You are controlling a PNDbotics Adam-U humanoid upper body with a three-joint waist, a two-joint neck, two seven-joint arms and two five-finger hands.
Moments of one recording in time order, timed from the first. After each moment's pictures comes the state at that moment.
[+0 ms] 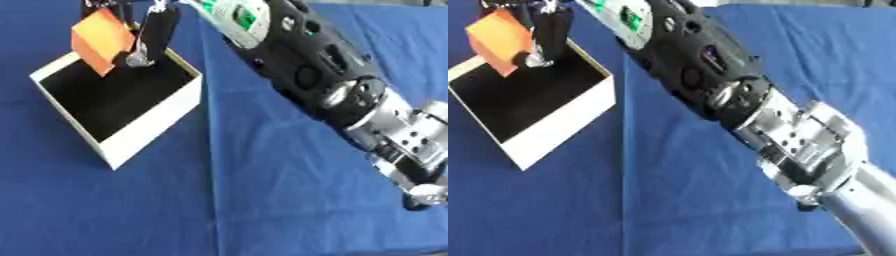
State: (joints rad) left arm -0.26 0.34 0.09 -1.98 0.09 -0.32 0.25; right arm -1.41 -0.15 0.50 -0.99 0.51 -0.18 0.70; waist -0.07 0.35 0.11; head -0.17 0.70
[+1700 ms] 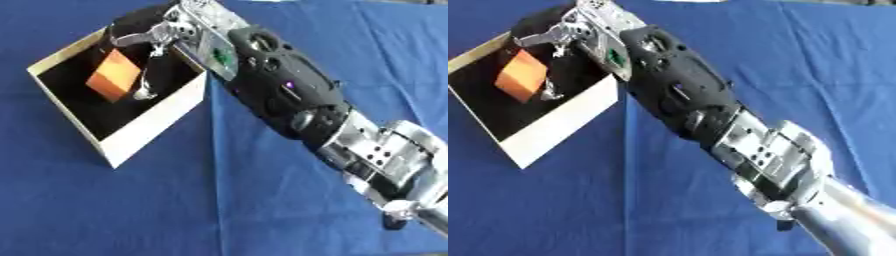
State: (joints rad) left arm -0.27 0.33 0.08 -1.98 0.10 -0.31 0.23; right arm -1.38 -0.10 0.46 -0.87 0.85 -0.37 0.63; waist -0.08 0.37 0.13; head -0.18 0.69
